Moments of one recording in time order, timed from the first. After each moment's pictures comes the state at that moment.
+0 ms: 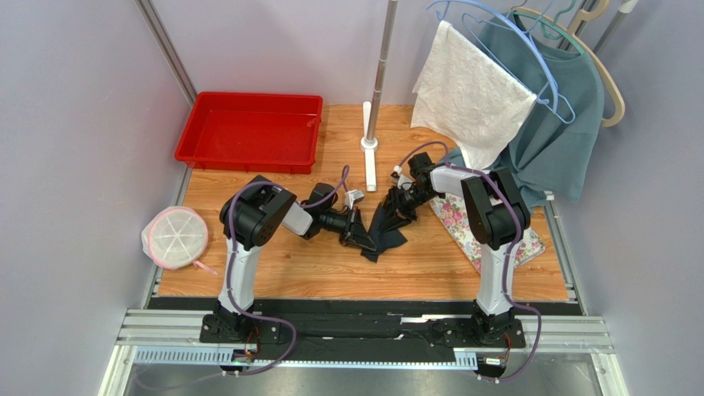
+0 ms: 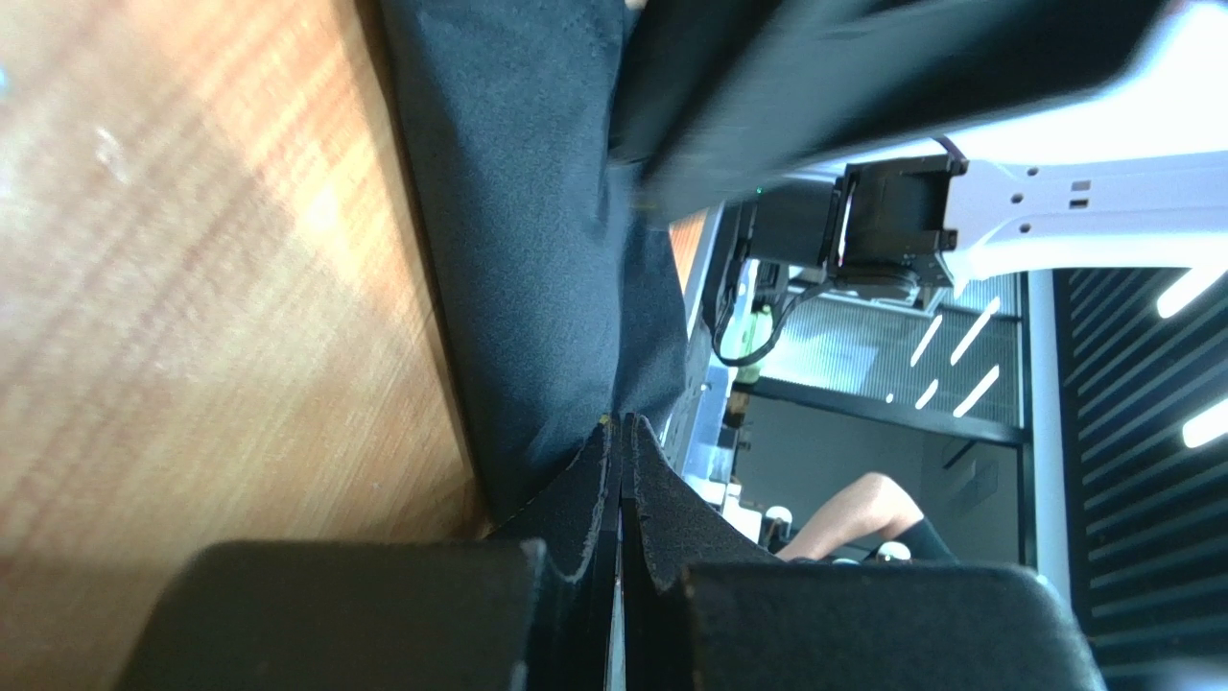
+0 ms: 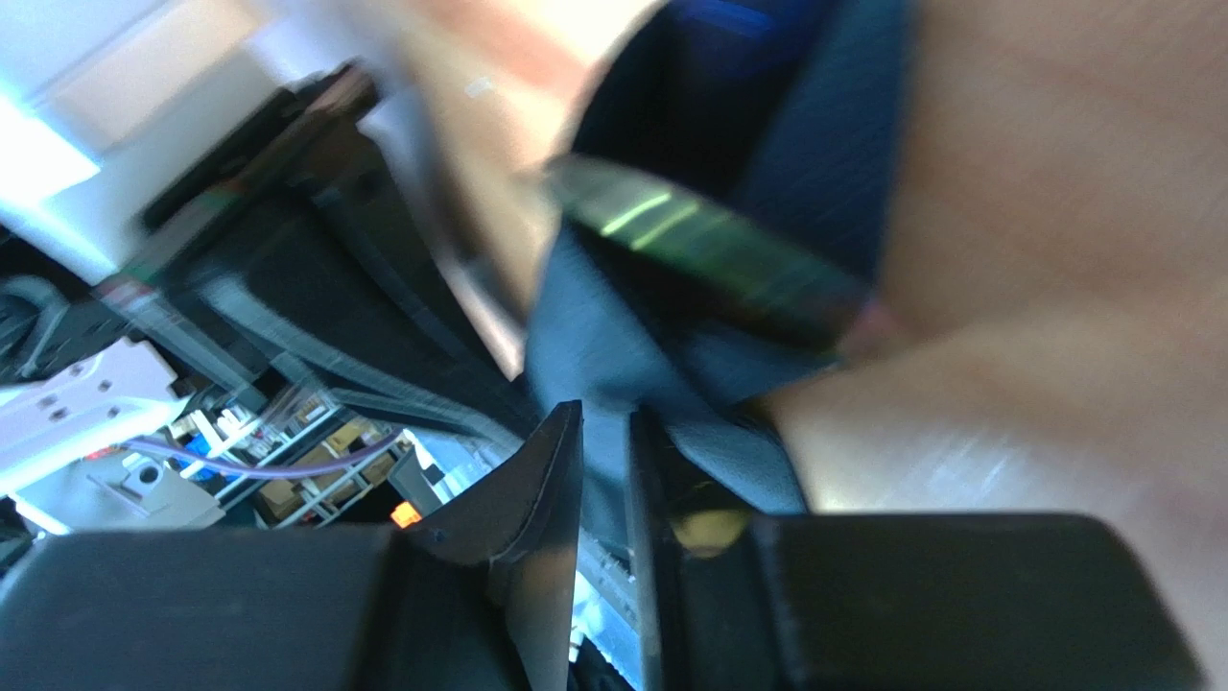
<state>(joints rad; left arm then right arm) -0.56 2.13 0.85 0.62 1.09 -0.90 0.33 2.04 1.26 -0.59 -0.79 0.37</state>
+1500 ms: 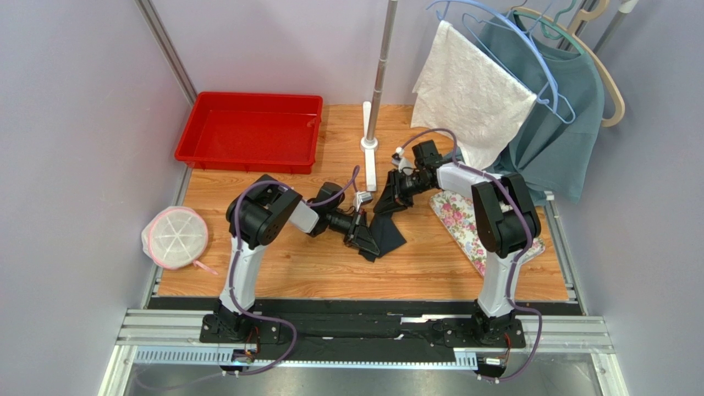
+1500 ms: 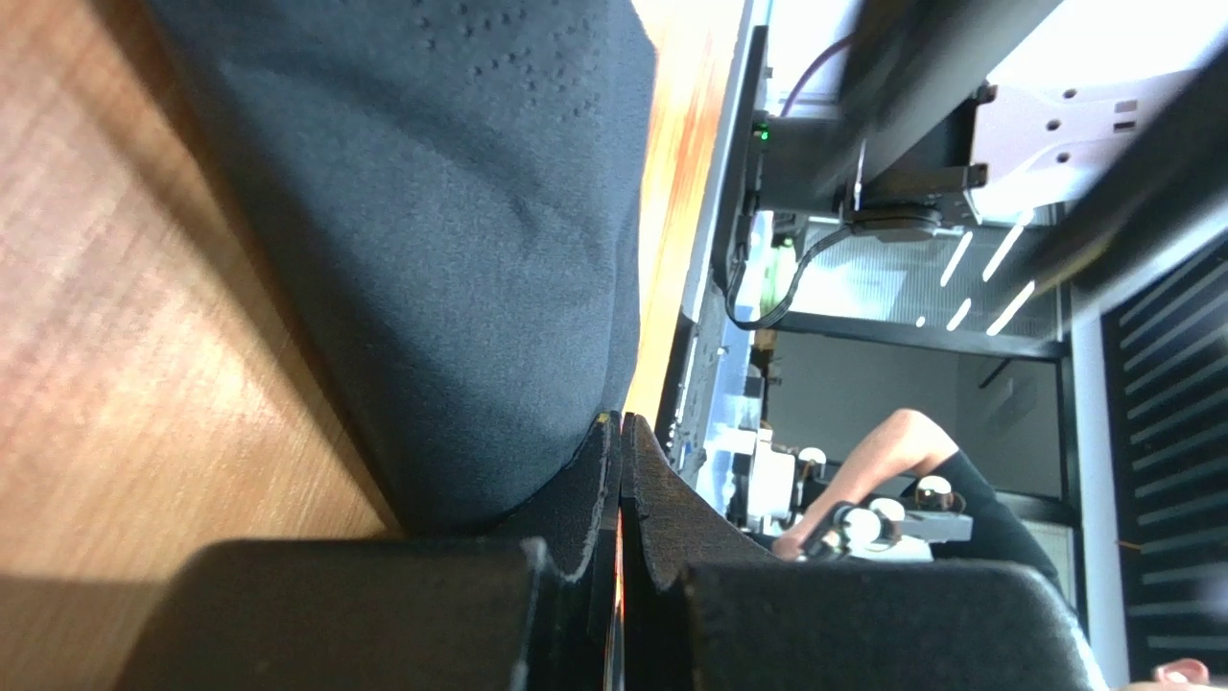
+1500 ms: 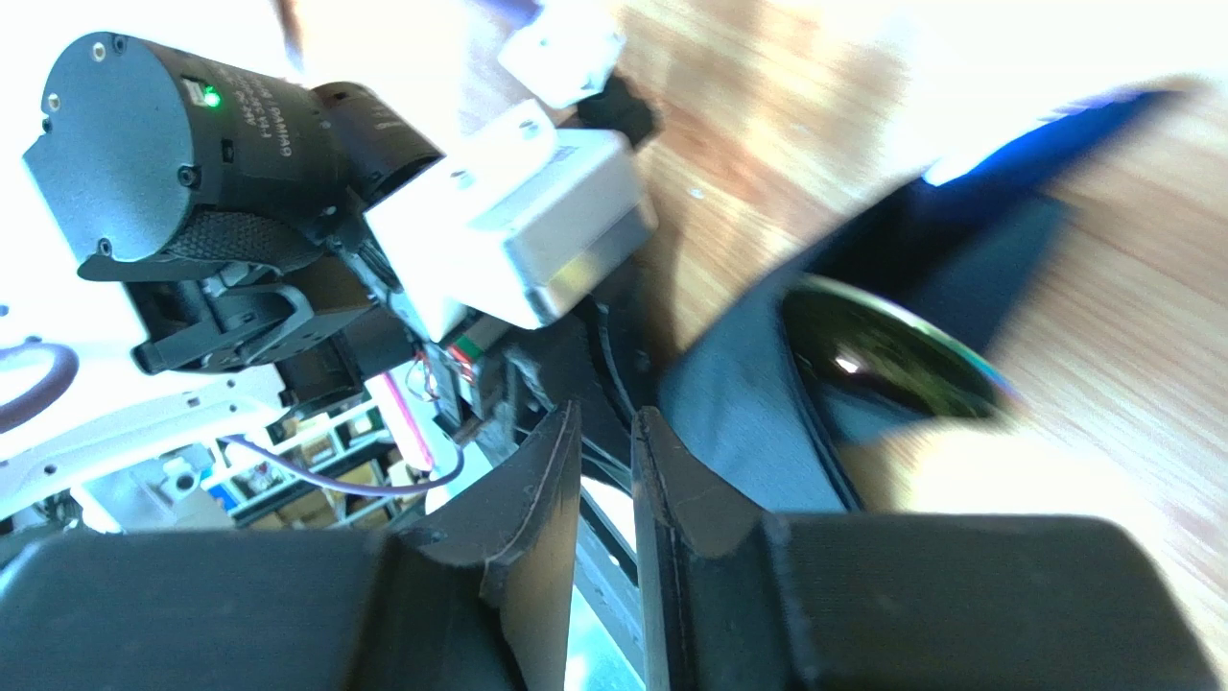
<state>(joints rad) -0.60 2.17 0.92 0.53 1.16 -0.76 0.32 1.96 1.27 -0.43 -0.87 0.46</state>
